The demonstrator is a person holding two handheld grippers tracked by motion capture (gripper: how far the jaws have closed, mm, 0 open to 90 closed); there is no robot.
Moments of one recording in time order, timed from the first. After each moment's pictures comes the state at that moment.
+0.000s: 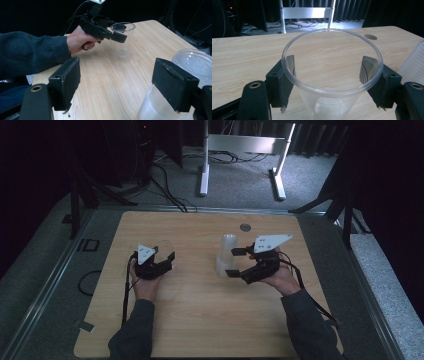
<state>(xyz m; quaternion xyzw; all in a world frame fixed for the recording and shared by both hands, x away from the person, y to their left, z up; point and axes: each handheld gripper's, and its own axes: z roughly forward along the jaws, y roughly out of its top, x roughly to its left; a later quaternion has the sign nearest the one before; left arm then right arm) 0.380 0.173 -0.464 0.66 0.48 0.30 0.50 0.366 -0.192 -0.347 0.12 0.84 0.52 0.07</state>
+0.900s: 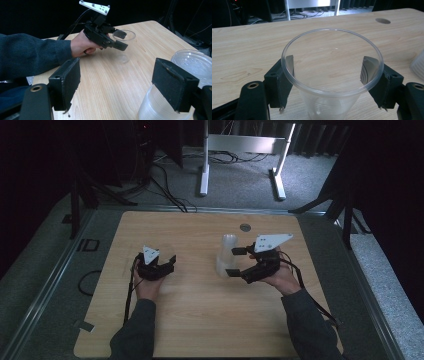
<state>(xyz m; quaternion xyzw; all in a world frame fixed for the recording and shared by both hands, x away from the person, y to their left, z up) 0.388 0.167 -0.481 0.68 0.49 0.31 0.45 0.367 -0.193 -0.346 0.12 0.84 0.52 0.07</state>
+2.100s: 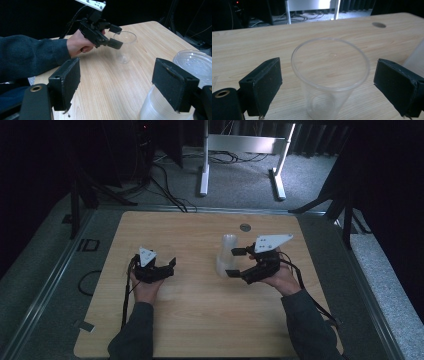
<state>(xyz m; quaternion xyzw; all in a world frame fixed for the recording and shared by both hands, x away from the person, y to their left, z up) 0.371 0.171 -0.466 0.67 0.49 0.31 0.46 0.365 -0.193 -0.347 0.12 0.84 0.53 0.06</state>
